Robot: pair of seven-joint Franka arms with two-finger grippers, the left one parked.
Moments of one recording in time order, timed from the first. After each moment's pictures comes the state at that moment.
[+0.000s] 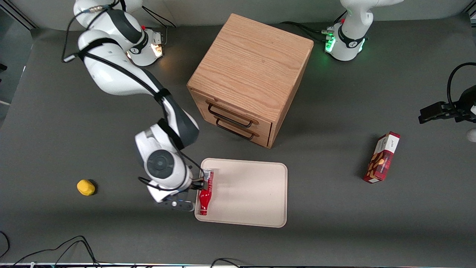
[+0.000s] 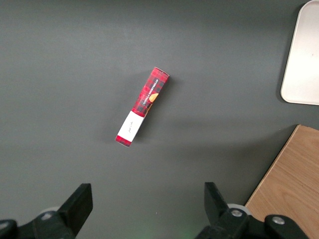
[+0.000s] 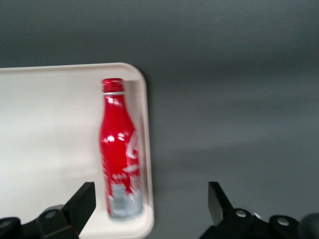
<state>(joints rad) 0.23 0.96 0.36 -0.91 -0.35 1.80 0.68</state>
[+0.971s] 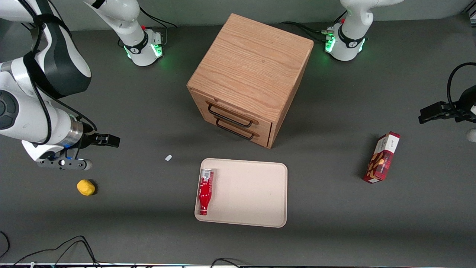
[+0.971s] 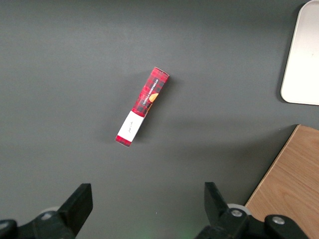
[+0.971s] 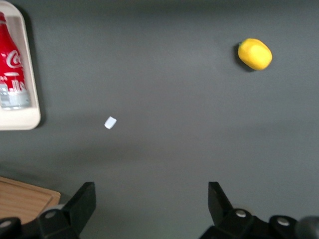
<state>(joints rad) -0.50 0.39 0.81 -1.48 -0.32 1.58 0.42</state>
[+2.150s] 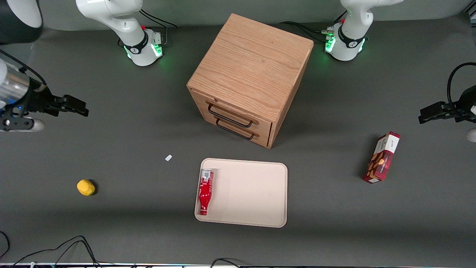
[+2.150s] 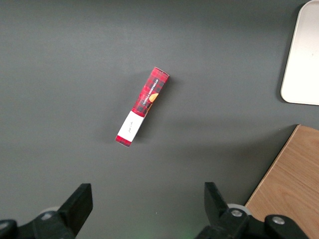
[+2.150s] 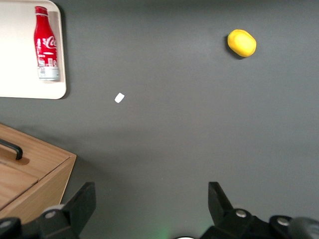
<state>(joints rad) 0.12 0.03 -0.09 -1.56 0.04 1.51 0.10</state>
